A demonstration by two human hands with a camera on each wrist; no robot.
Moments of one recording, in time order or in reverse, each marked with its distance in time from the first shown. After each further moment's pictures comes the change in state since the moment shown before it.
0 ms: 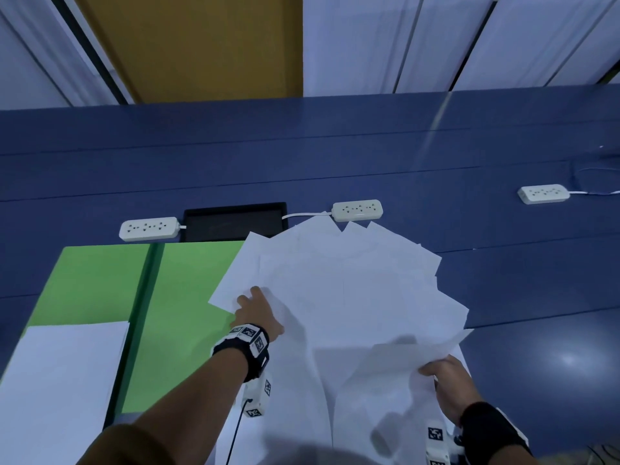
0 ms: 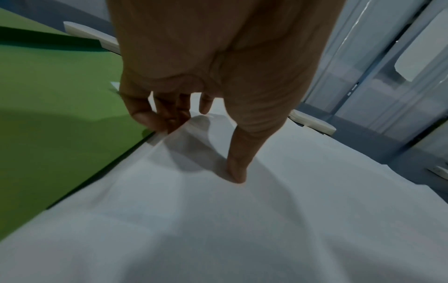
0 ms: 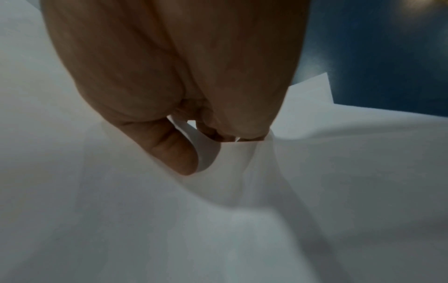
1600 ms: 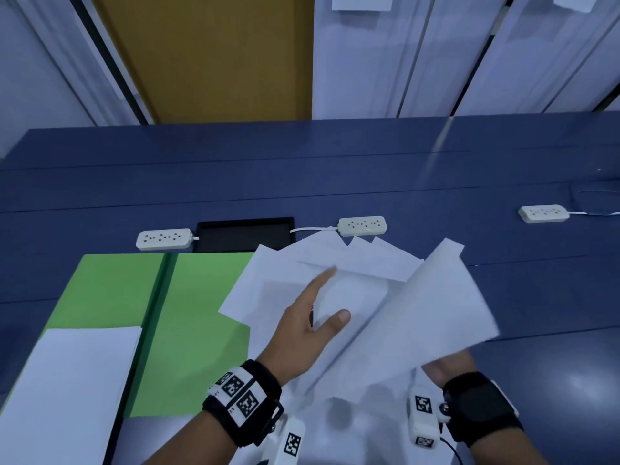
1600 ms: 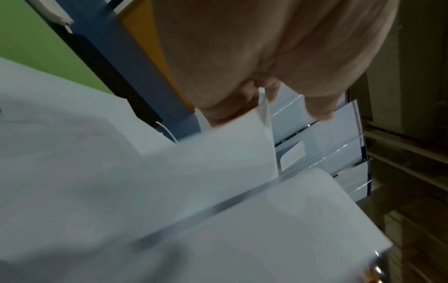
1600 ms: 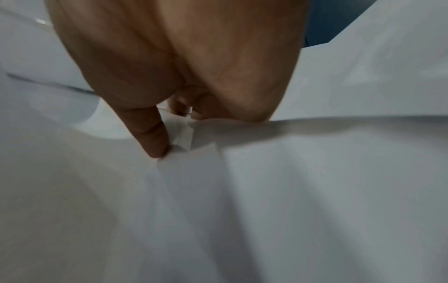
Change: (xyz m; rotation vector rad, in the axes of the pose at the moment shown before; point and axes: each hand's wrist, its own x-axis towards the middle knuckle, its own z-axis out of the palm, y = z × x) left_hand -0.148 0.030 -0.067 -0.914 -0.051 0.813; right_hand -0.047 -0.089 0.055 0.509 -0.228 -0.288
